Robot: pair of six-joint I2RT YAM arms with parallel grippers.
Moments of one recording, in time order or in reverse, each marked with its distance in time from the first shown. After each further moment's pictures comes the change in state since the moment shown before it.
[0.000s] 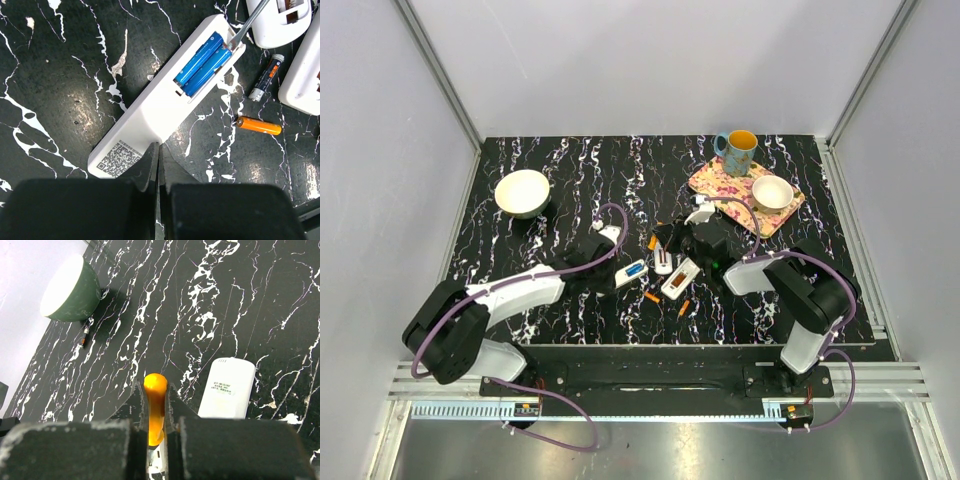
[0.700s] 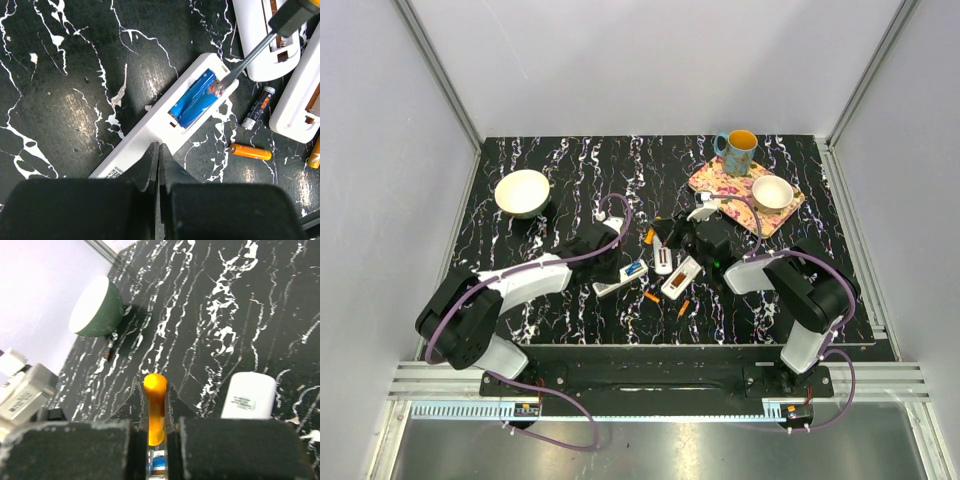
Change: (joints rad) left arm 0.033 0.101 0.084 0.012 0.023 -0.005; right arm -0.009 0.007 0.002 0.069 -0.020 0.069
